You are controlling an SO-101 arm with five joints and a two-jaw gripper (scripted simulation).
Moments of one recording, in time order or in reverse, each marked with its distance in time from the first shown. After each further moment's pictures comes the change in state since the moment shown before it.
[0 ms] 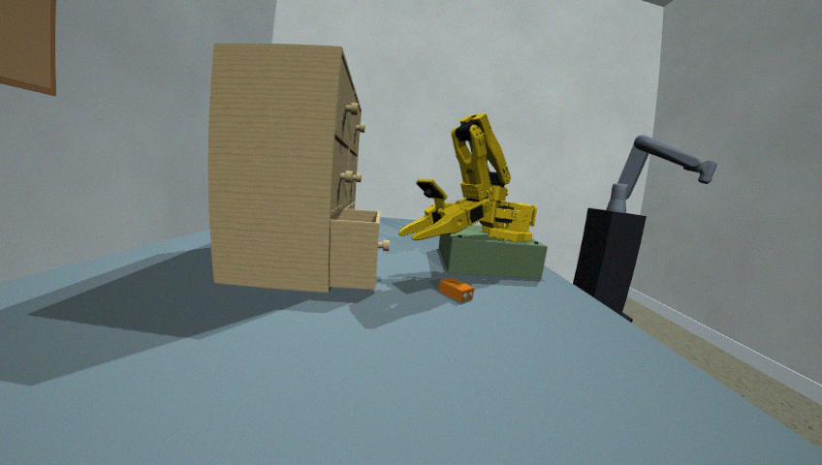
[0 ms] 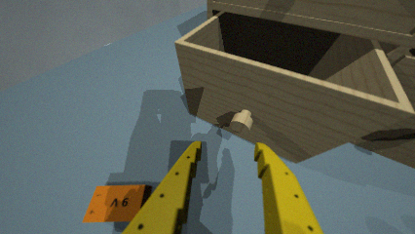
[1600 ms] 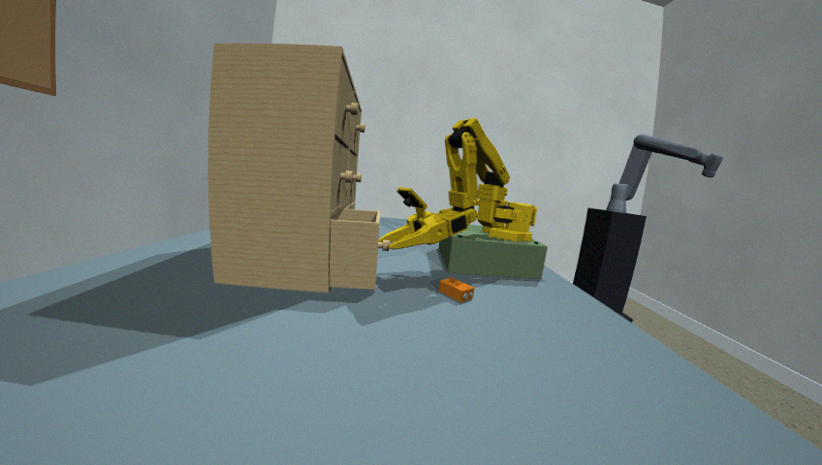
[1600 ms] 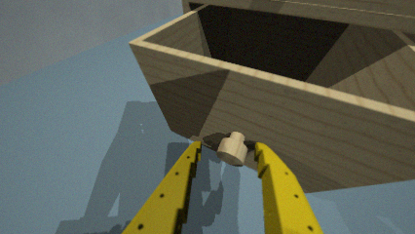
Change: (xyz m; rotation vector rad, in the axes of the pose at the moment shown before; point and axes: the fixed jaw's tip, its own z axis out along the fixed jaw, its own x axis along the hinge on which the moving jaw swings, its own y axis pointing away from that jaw) arm 0.003 -0.014 0.036 0.049 -0.034 0.017
